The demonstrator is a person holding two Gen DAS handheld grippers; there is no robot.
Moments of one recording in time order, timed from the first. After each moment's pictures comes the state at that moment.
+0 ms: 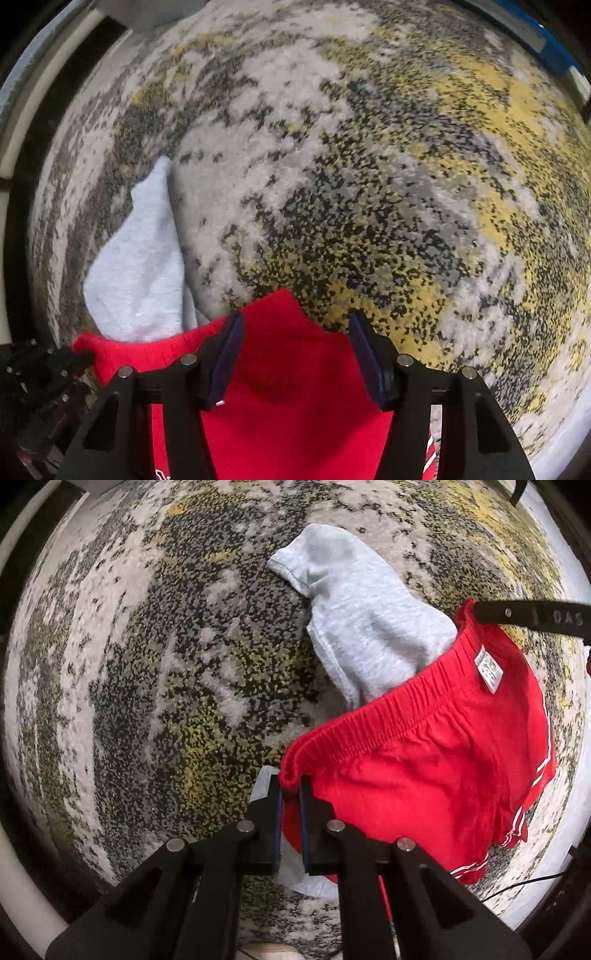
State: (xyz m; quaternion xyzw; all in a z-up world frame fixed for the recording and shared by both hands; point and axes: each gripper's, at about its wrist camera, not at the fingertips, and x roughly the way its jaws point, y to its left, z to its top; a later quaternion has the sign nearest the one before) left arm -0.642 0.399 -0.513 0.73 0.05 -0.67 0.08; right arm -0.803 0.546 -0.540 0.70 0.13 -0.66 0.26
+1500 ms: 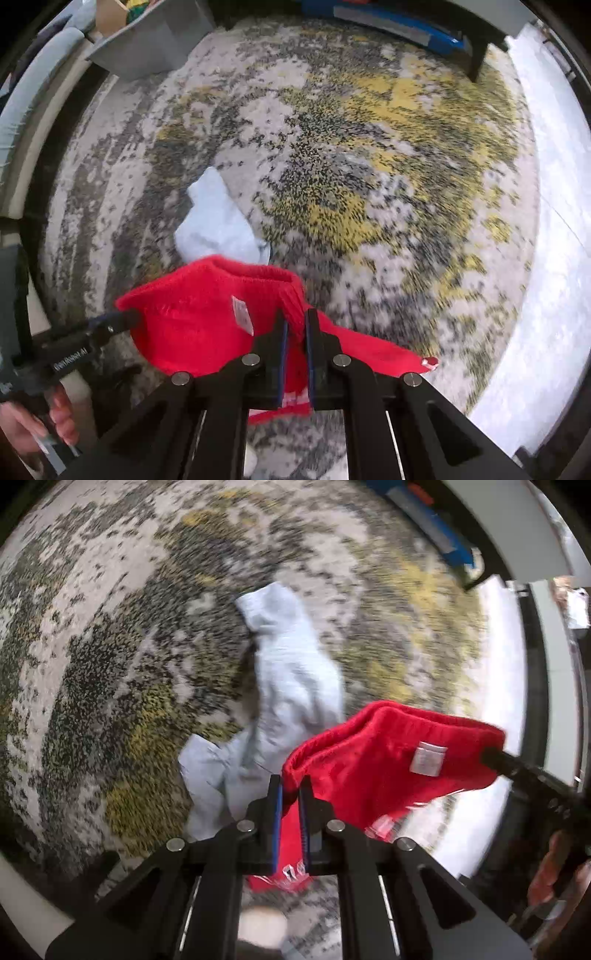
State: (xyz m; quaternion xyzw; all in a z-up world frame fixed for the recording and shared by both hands) left arm -0.630 0.405 -0.403 0.67 0.27 -0.69 0.02; right arm -0.706 0.599 -0.353 0.70 0.07 -0.70 0.16
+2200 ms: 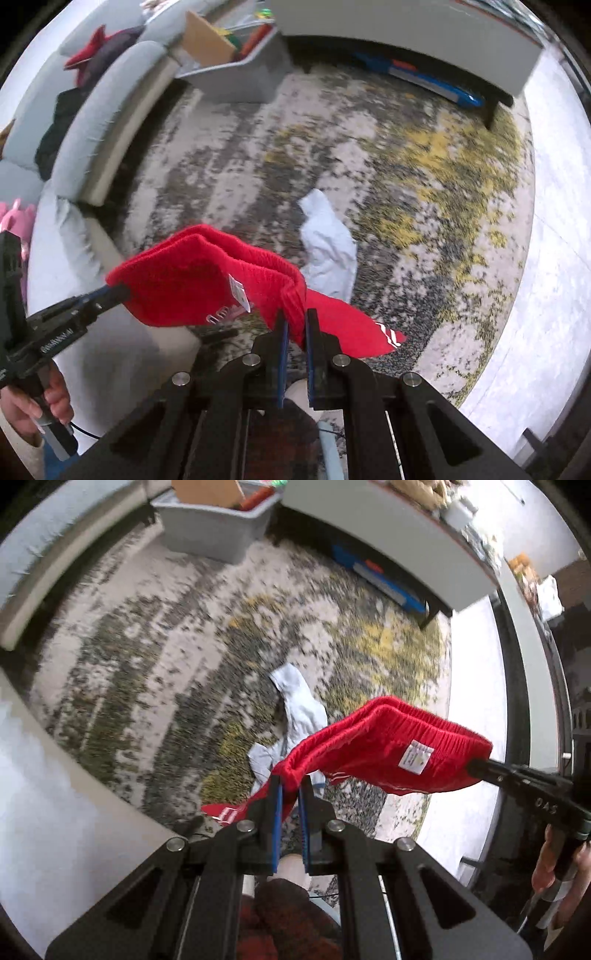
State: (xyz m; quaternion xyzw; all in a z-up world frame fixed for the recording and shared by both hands) left arm -0.542 0.325 -0.157 0.61 0.21 -0.76 0.05; right arm -0.634 0.542 -0.137 0.67 0.04 -0.70 0.24
